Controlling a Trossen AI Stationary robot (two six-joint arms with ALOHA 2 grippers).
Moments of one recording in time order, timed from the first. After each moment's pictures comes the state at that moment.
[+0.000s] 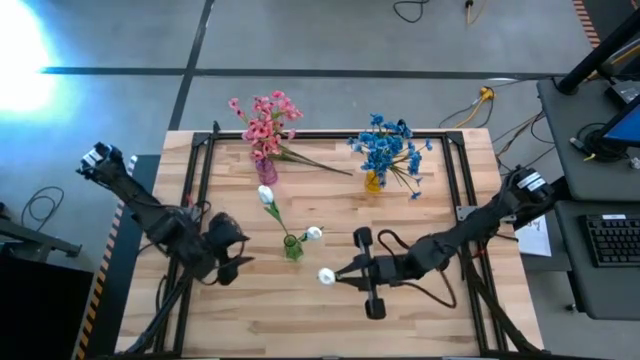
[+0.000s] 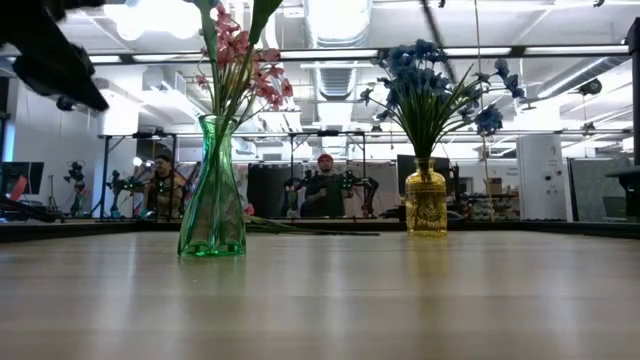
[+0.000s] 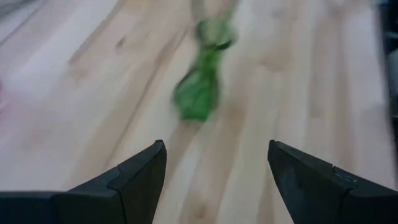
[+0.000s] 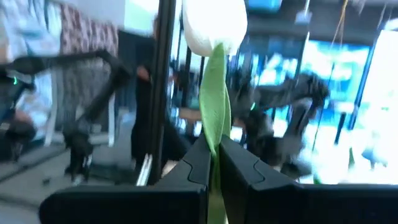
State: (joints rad) left arm -0.73 0.94 0.69 -0.70 -0.59 -0.95; right arm 0.52 1.58 0.99 0.82 0.33 -0.20
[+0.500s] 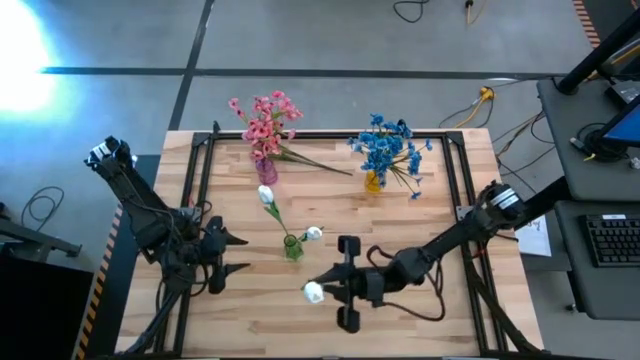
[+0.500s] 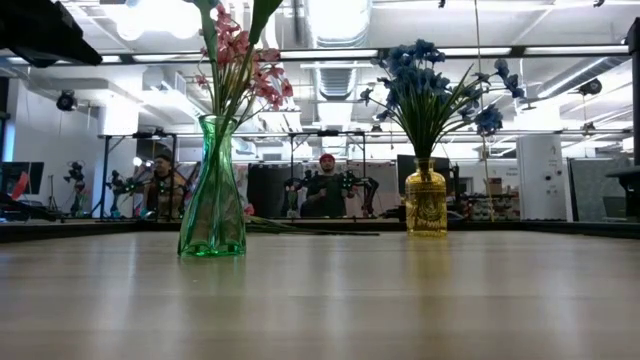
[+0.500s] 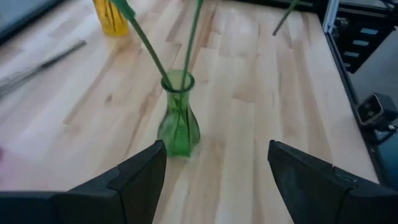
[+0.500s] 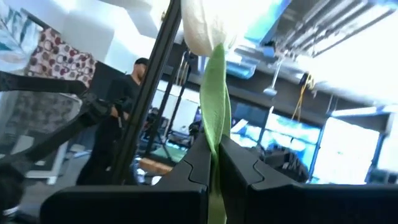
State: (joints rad) left arm -0.92 0.92 0.69 -0.63 -0.82 -0.86; right arm 0.52 1.83 1.21 1.12 0.33 -0.54
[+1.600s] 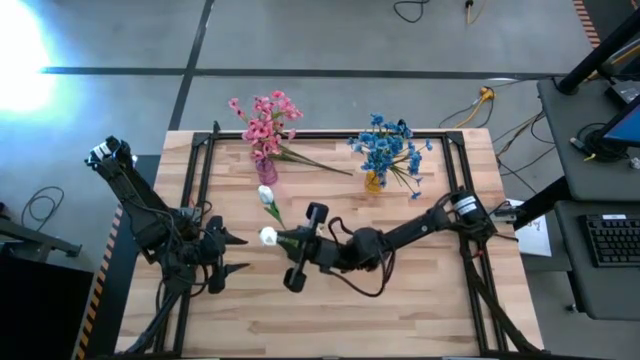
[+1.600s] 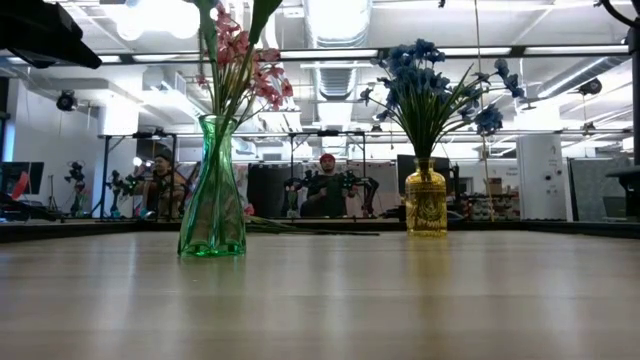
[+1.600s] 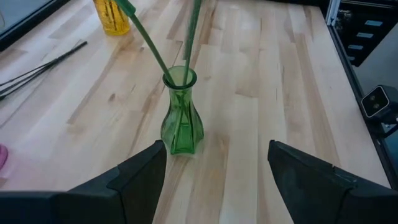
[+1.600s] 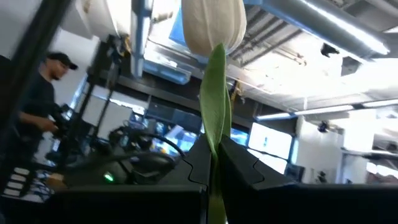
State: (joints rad) left arm -0.93 0.92 0.69 -0.65 -0.82 -0.85; right arm 0.32 2.10 1.54 1.20 0.39 -0.60
